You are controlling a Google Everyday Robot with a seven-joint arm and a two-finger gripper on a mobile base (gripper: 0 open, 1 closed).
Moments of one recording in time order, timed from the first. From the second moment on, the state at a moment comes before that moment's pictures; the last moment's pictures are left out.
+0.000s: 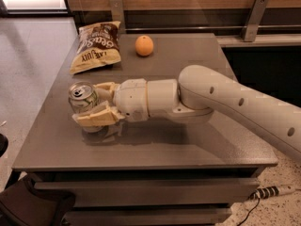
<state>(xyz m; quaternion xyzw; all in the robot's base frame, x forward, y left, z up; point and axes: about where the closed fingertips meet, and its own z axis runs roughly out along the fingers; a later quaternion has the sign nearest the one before) 0.473 0.143 0.886 -0.55 0.51 0.42 0.51</state>
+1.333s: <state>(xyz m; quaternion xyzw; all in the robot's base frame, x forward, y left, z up) 0.472 0.100 0.993 -0.51 0.53 0.32 0.60</state>
